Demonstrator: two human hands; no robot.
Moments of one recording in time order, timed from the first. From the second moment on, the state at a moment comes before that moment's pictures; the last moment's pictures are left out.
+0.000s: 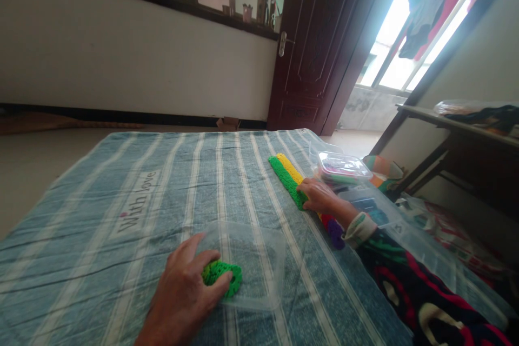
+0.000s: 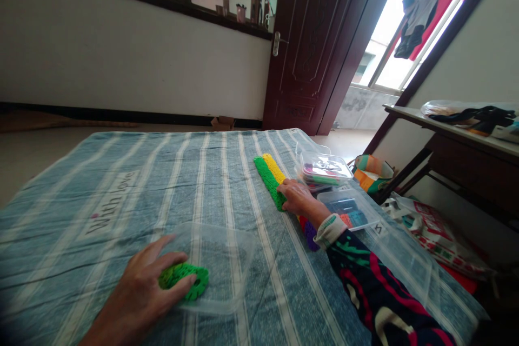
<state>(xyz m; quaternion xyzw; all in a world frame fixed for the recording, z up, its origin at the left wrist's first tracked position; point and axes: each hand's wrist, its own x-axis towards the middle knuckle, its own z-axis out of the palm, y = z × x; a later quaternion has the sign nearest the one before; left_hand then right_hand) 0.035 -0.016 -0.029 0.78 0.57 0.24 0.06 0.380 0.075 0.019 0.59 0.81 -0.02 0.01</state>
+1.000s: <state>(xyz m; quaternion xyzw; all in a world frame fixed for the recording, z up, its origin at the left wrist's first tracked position) 0.040 -0.020 -0.014 0.78 0.57 0.24 0.07 0.374 0.065 0.030 0.55 0.84 0.00 0.03</state>
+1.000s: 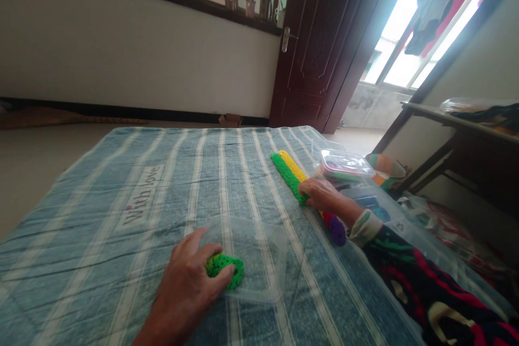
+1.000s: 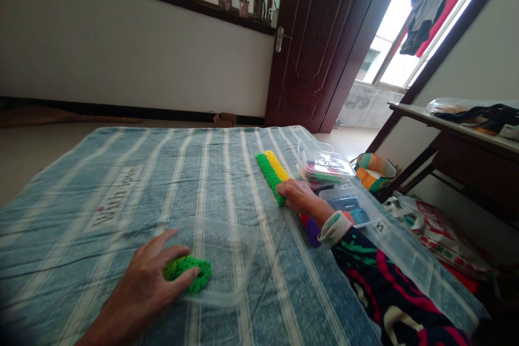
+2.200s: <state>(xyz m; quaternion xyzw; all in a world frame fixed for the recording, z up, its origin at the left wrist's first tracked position) 0.050 -0.041 0.015 0.81 0.56 0.17 0.05 0.248 -0.010 0.023 0.34 0.89 -0.30 -0.10</state>
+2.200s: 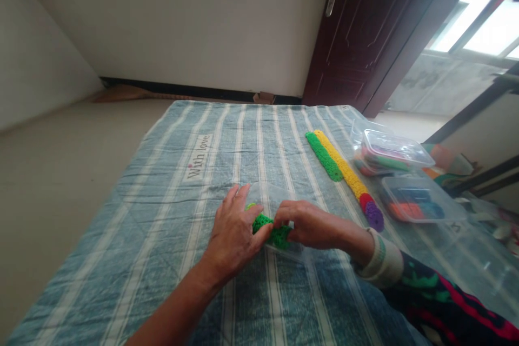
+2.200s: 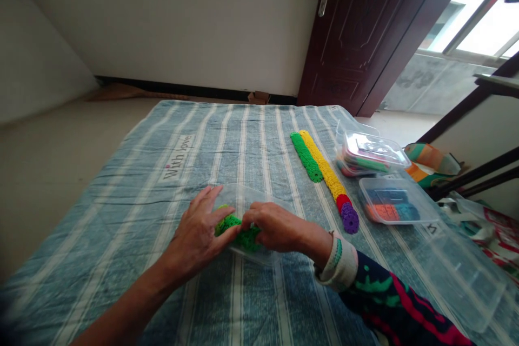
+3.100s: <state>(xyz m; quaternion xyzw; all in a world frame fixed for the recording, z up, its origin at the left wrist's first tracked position) 0.037 -0.079 0.026 0.90 0.43 0.08 0.02 0.241 -0.018 0.019 0.36 0.86 -0.33 -0.12</state>
